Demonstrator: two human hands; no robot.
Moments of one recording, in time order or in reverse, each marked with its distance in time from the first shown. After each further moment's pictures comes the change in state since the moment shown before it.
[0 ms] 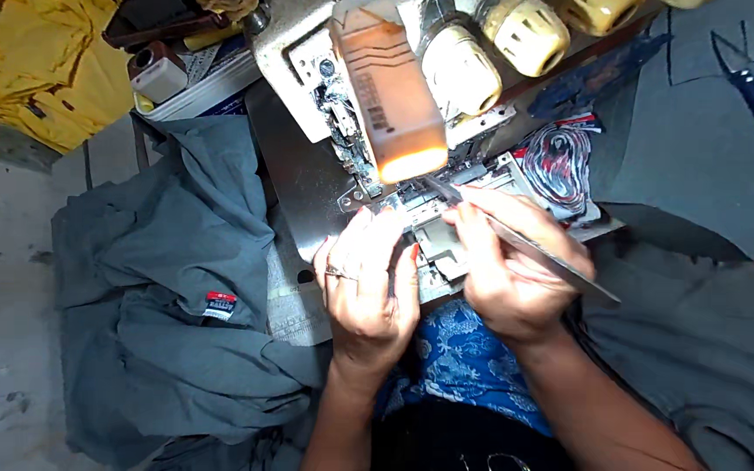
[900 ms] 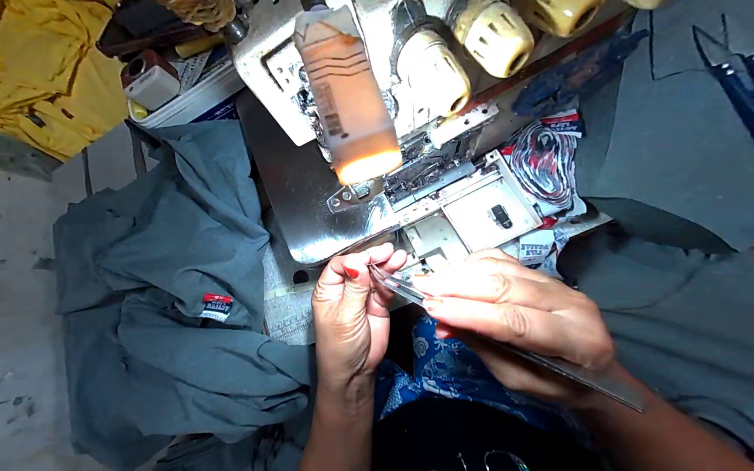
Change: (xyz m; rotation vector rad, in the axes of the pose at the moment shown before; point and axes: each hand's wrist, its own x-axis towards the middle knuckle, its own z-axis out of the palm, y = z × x) left_hand -0.004 0.020 -0.010 -1.437 0.178 -0.946; right_hand -0.007 -0.020 -0.050 0.204 -0.488 -0.124
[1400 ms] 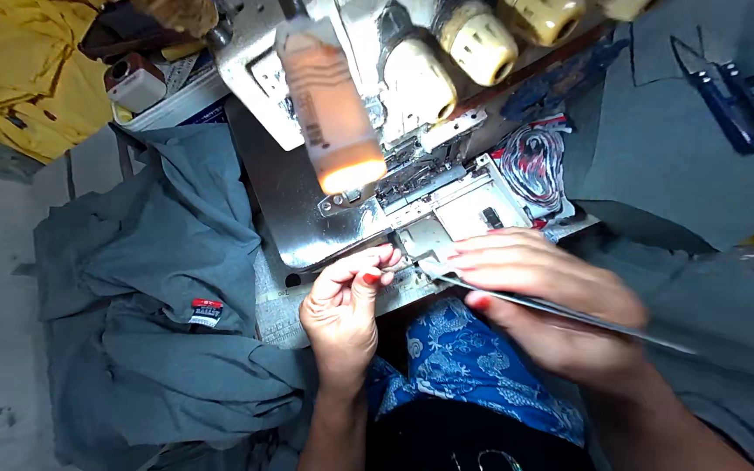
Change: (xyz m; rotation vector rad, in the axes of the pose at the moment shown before) left_hand 0.006 -0.009 -0.012 0.500 -0.159 0.348; right_hand -0.010 0.010 -0.024 -0.089 0.040 0.164
